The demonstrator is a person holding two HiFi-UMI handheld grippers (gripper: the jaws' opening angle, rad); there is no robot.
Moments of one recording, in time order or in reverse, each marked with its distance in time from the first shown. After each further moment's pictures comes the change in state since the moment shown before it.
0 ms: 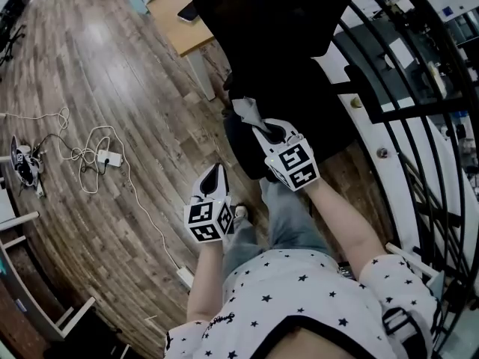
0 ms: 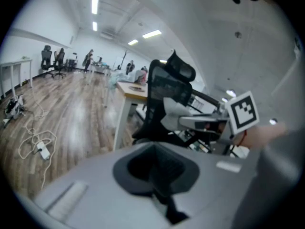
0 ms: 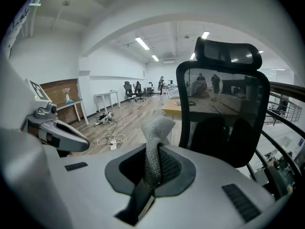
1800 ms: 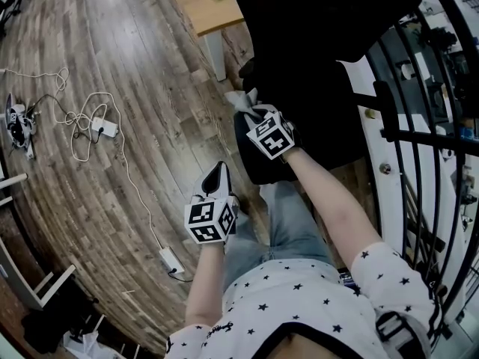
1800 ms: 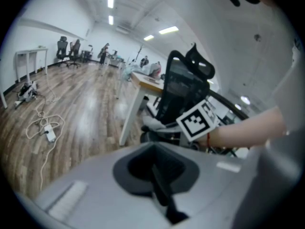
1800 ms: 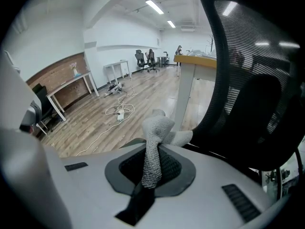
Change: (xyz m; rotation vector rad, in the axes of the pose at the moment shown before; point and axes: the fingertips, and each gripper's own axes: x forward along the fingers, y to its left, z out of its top) left arm 0.032 0.031 -0.030 -0.146 0.046 0.104; right arm 0.153 -0.005 -0.094 -0.128 0.373 0.166
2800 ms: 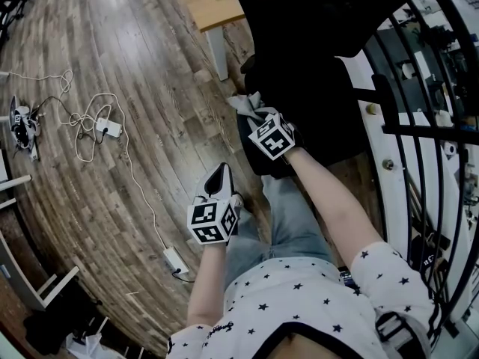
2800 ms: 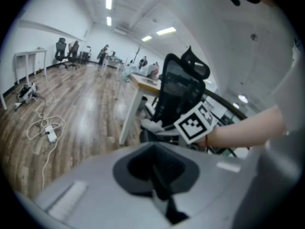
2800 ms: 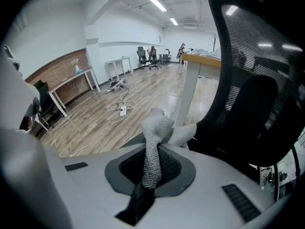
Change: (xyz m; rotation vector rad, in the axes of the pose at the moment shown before) left arm -0.026 -0.006 -0.013 0.021 -0.006 -0.011; right arm -0.011 0.024 -0.020 -0.019 0.036 0.001
